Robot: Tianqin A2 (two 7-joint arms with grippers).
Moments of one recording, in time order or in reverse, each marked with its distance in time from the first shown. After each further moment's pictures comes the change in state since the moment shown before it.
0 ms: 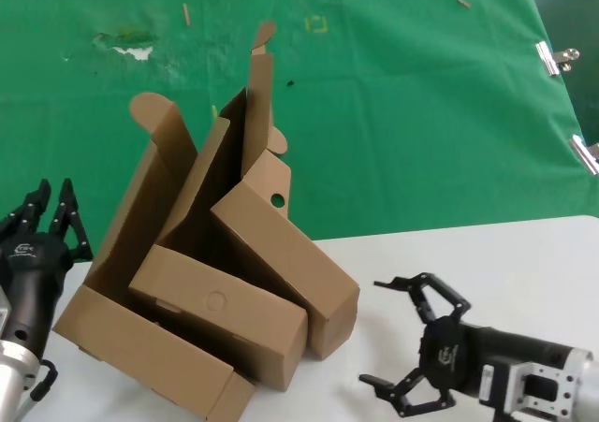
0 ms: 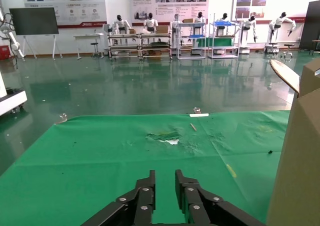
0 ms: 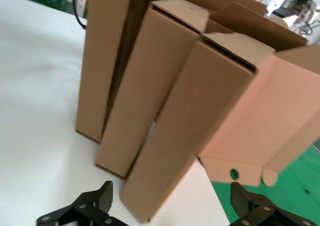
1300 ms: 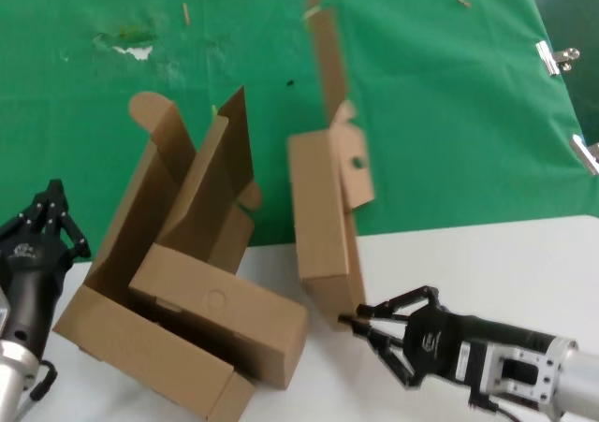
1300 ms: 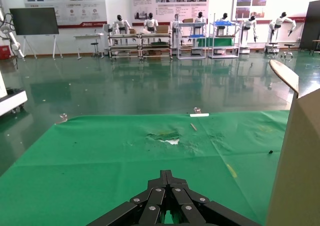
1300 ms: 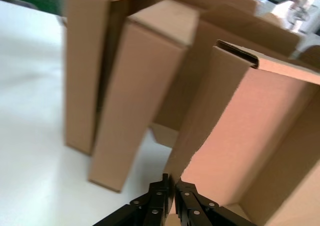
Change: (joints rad) left arm 0.000 0.000 0.000 0.000 0.000 0.000 0.000; right arm 0.021 0.039 -0.109 0.113 -0.102 0.131 0.227
